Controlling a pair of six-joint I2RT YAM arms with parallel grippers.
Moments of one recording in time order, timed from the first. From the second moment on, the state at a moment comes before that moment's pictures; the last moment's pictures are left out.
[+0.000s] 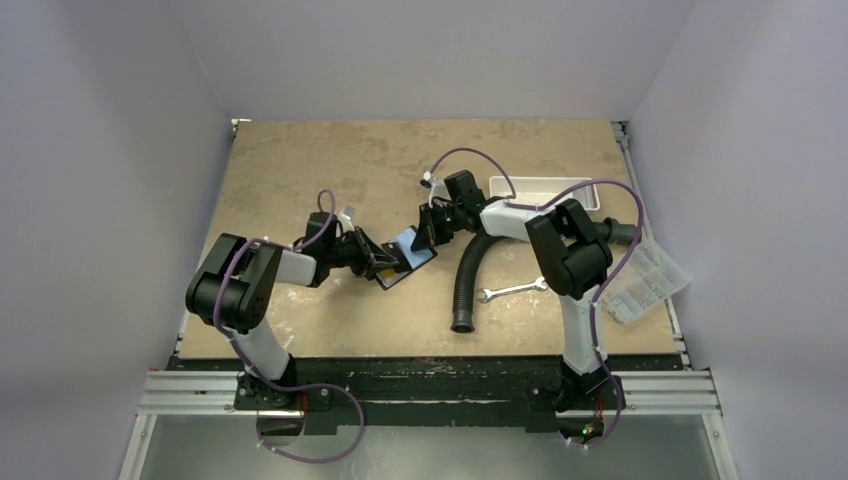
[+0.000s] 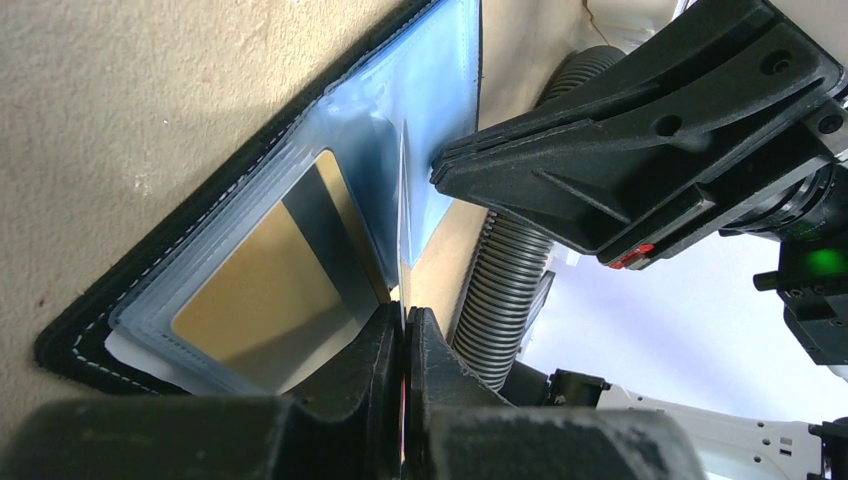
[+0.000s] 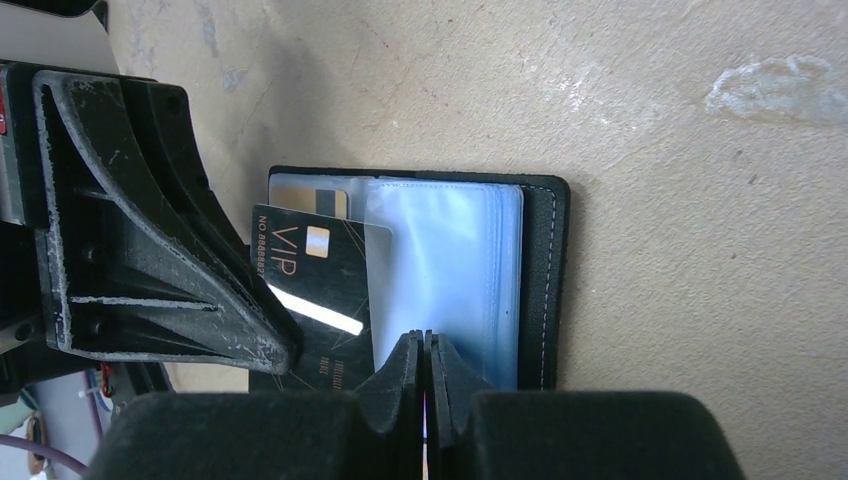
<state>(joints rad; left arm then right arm) -0.26 1.72 0.57 0.47 0.67 -1.04 0.54 2.09 1.30 -0.06 -0.61 0.32</state>
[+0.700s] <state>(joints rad) -0.25 1.76 0.53 0.61 0.64 -1.11 0.53 2.09 1.30 -0.06 -0.61 0.32</state>
